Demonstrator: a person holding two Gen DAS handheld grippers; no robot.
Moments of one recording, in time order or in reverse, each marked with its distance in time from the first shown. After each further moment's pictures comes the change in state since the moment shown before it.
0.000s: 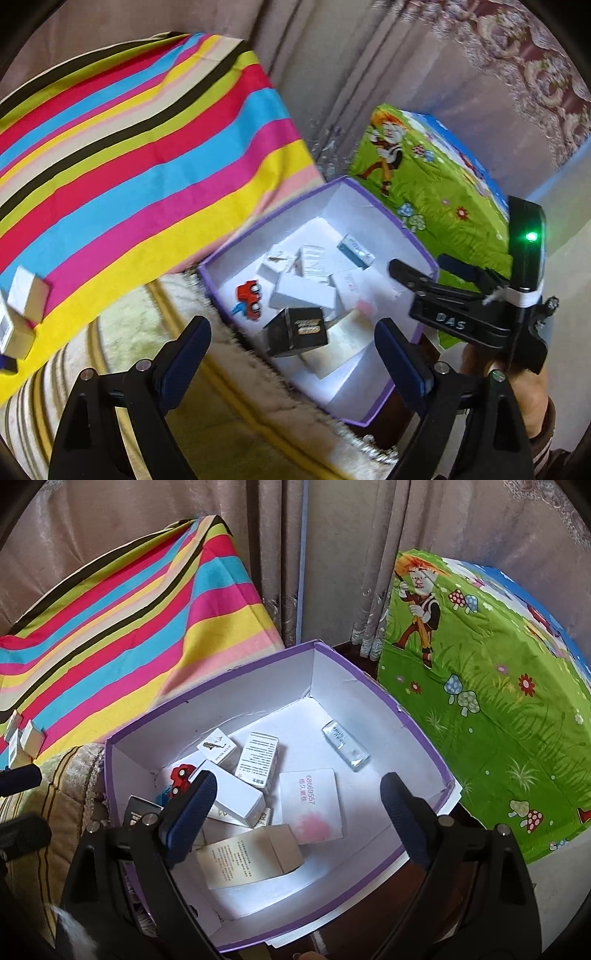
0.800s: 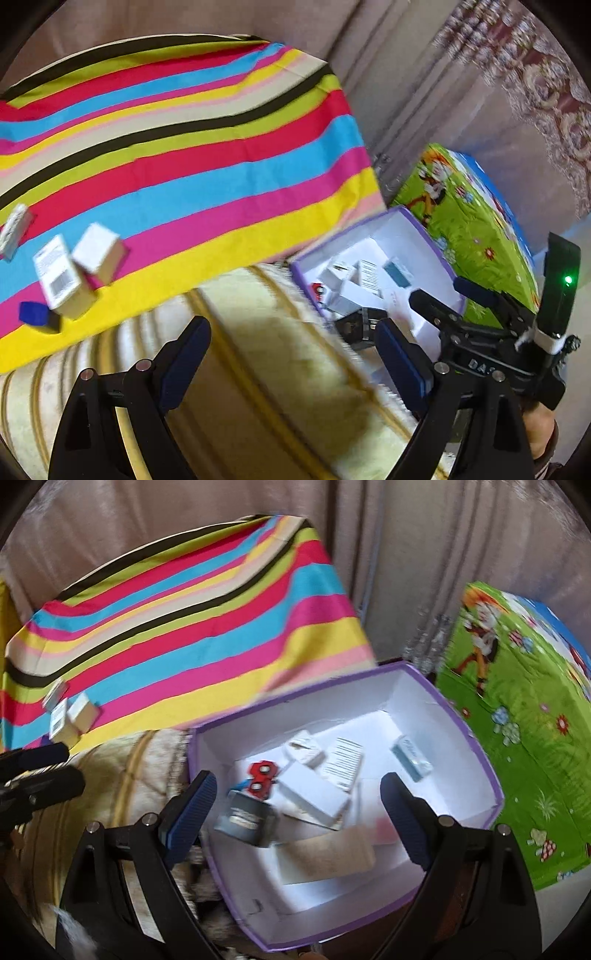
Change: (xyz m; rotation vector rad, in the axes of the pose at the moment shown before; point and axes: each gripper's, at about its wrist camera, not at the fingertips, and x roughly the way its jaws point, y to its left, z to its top) left arm -0.046 0.073 -0.022 -0.171 -0.077 0.083; right arm -0.025 0.079 -0.004 -0.153 -0.015 0.140
